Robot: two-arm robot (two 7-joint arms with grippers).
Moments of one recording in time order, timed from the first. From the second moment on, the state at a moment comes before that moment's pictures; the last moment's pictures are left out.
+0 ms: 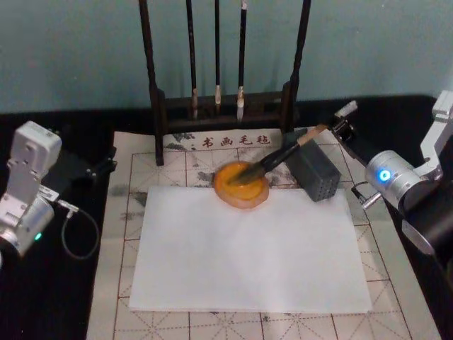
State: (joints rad) left arm -0.20 0.60 0.45 -1.41 -0.25 -0.12 0.03; right arm 0.35 0.26 -0.23 -1.21 1.24 0.25 0.07
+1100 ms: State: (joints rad) left arm -0.20 0.60 0.45 -1.41 -0.25 -0.12 0.03; right arm 0.36 0.42 -0.37 -1.36 1.12 0.13 0.21
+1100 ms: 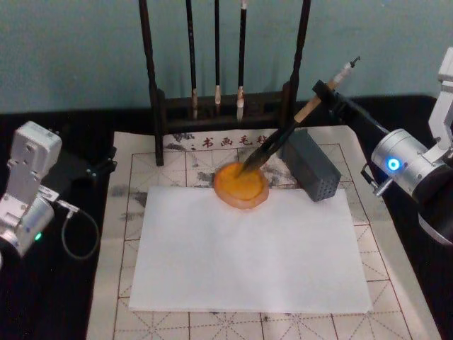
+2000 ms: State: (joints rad) left arm -0.20 0.60 0.45 -1.41 -0.25 -0.12 0.03; right arm 0.33 0.45 -0.39 -1.40 0.91 0.04 0.30
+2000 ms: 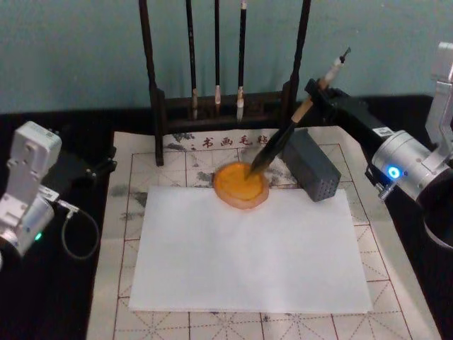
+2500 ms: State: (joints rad) left arm -0.20 0.60 0.45 -1.41 -0.25 -0.12 0.03; right arm 0.30 0.46 -0.37 -1.43 0.85 0.04 0.32
